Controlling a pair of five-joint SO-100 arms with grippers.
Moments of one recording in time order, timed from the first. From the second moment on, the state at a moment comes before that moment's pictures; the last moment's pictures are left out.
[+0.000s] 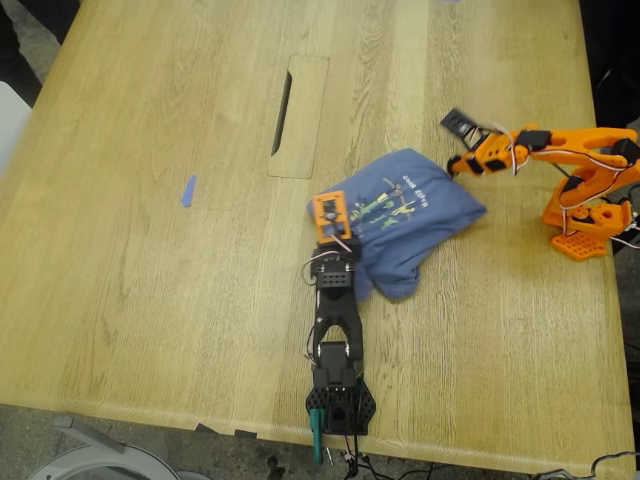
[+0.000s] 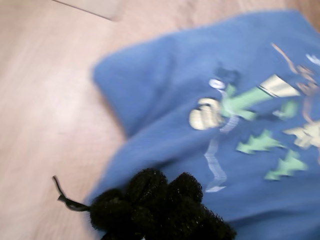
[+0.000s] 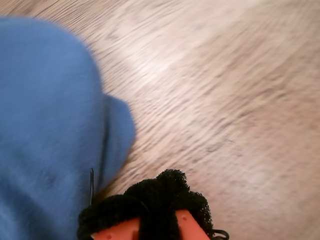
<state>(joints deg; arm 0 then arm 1) -9.4 123.4 139.2 23.3 -97.0 27.8 123.9 140.7 25.9 -81.7</state>
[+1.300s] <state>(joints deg) -85.3 181.6 176.7 41.8 -95.7 110.7 194.6 183.3 58.9 -86.9</state>
